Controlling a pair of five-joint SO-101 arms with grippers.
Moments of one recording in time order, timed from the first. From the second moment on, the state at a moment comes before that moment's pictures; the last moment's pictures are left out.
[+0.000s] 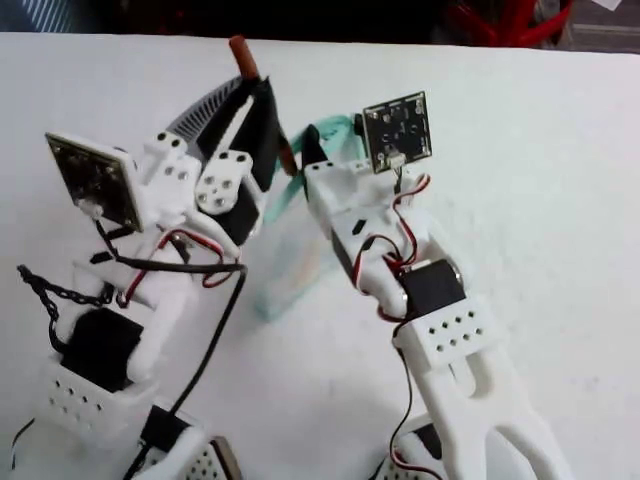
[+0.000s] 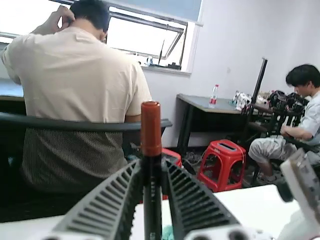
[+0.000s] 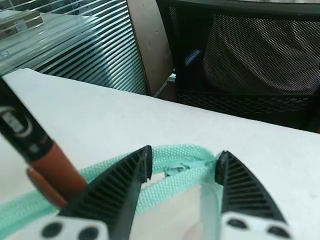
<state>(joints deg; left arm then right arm) 20.3 -56.7 31.9 28.8 9.2 -26.5 -35.6 41.7 28.5 -1.5</state>
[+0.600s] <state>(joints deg) 20.3 -56.6 43.7 28.8 9.2 -26.5 -35.6 41.7 28.5 -1.5</state>
